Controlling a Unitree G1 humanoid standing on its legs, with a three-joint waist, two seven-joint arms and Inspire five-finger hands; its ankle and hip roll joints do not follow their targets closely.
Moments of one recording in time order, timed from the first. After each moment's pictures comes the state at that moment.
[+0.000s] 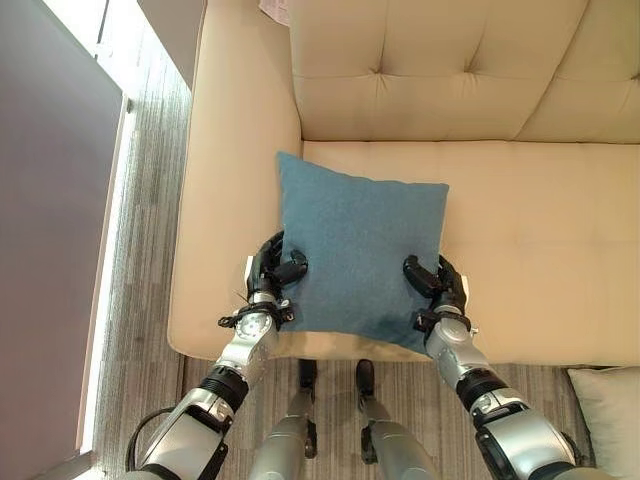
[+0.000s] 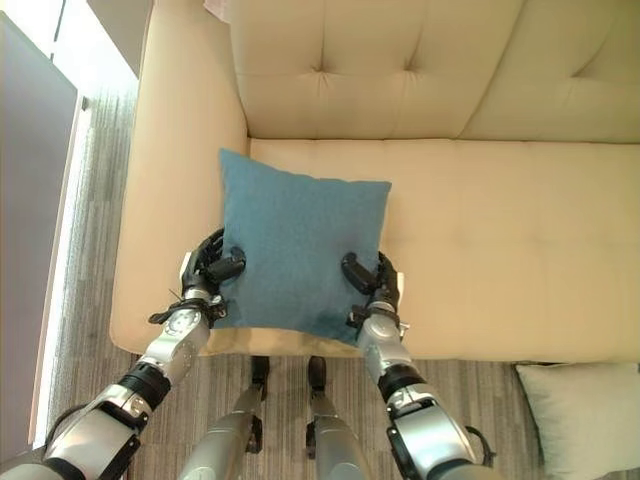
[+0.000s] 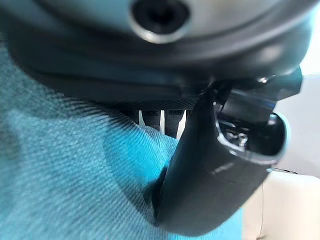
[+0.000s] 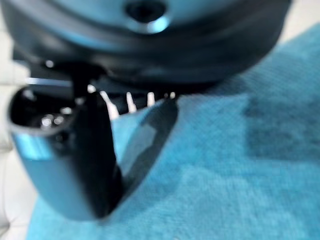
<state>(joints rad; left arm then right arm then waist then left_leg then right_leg) -0.55 0.23 -0.43 0.74 -0.69 -0.21 0.34 -0.59 -0.27 0.26 0.97 0.61 -0.21 -0.38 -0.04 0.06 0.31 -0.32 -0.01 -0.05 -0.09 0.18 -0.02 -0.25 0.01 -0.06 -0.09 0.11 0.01</state>
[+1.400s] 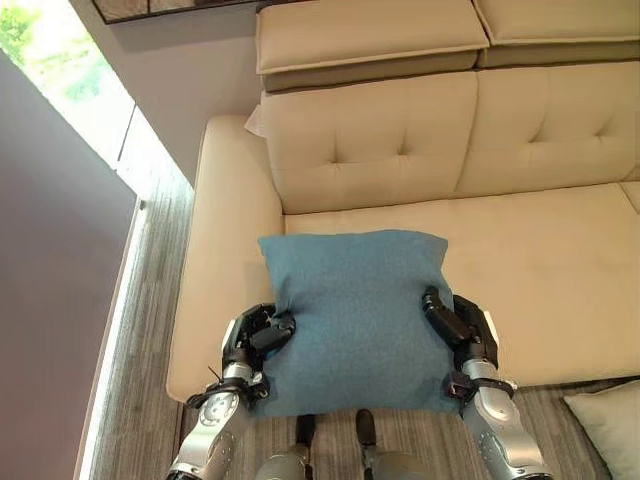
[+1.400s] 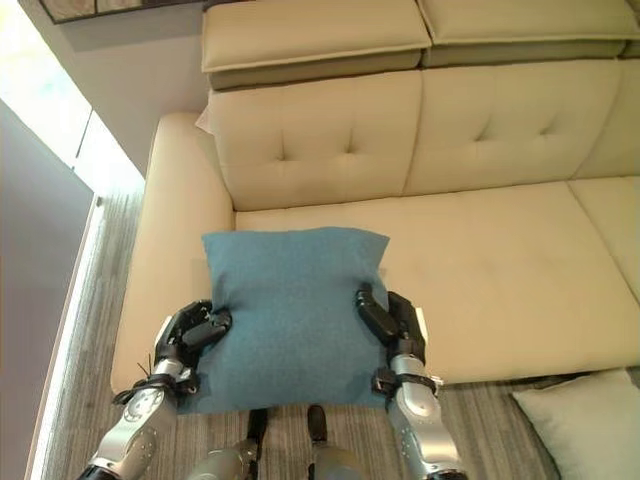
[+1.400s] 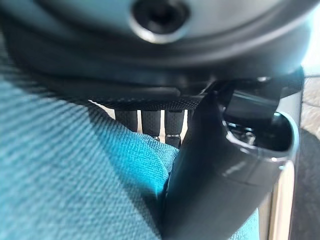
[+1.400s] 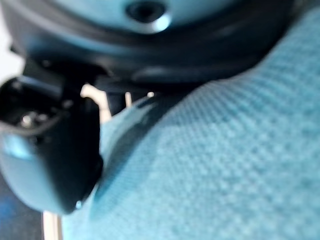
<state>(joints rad) 0.04 0.30 -0.30 0.21 -0.63 -0.11 0.21 0.03 -0.35 0.12 0.21 0.41 -0.14 -0.24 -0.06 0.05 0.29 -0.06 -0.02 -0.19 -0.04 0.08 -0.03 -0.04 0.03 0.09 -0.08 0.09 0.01</state>
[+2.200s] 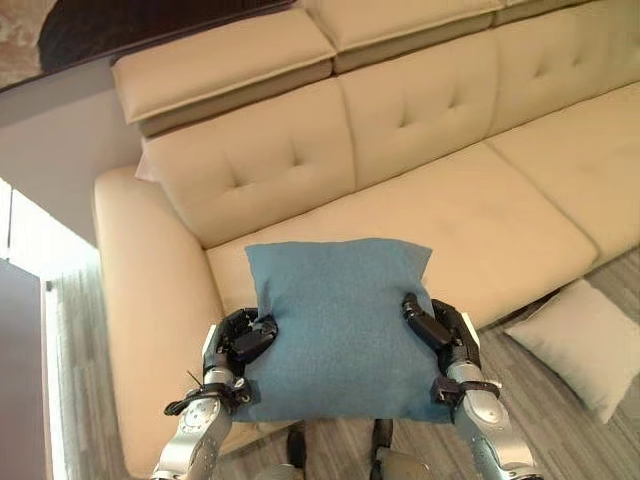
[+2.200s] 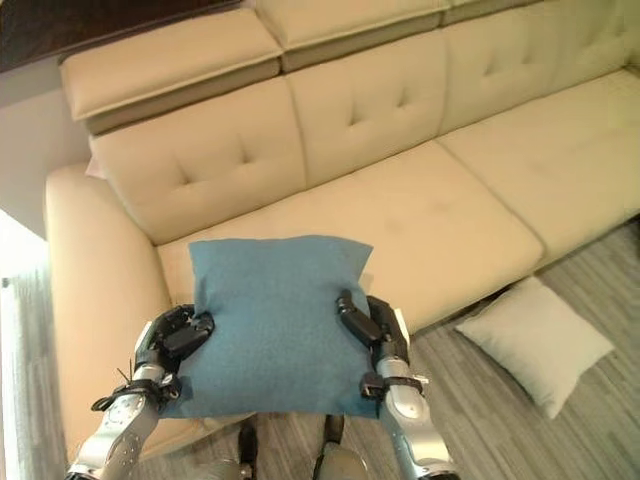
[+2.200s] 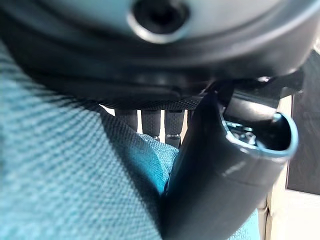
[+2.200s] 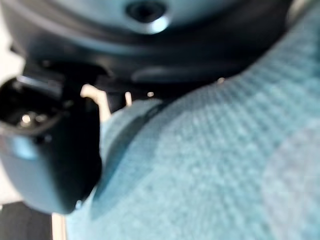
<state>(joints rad) 0.08 0.32 -0.25 0.21 -0.63 -0.11 0.21 0.04 -0.35 0.16 0.20 0.40 -0.12 -0.17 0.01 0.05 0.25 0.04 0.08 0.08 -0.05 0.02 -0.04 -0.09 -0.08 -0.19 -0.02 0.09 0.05</state>
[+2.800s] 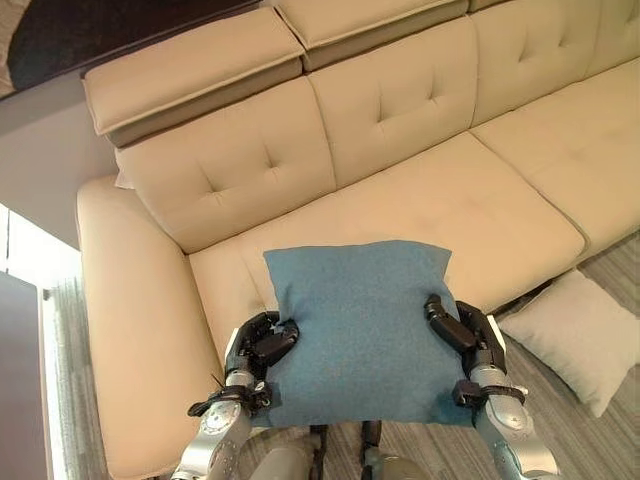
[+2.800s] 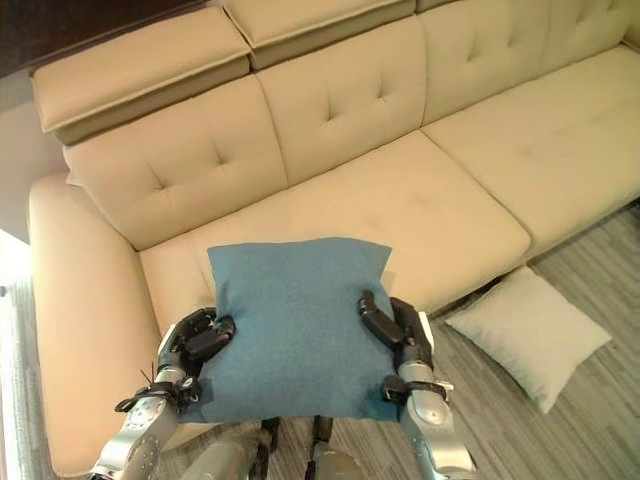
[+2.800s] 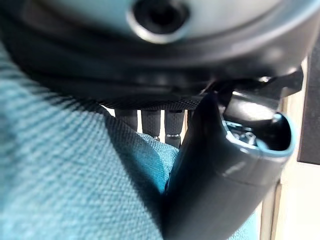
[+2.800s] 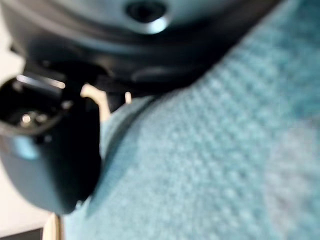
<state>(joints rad) 0.08 0.30 -0.30 0.22 -0.63 -0.10 0.21 0.10 -0.36 0.11 0.17 0.40 -0.12 -0.18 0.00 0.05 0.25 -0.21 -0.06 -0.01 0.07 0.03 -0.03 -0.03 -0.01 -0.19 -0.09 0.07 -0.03</state>
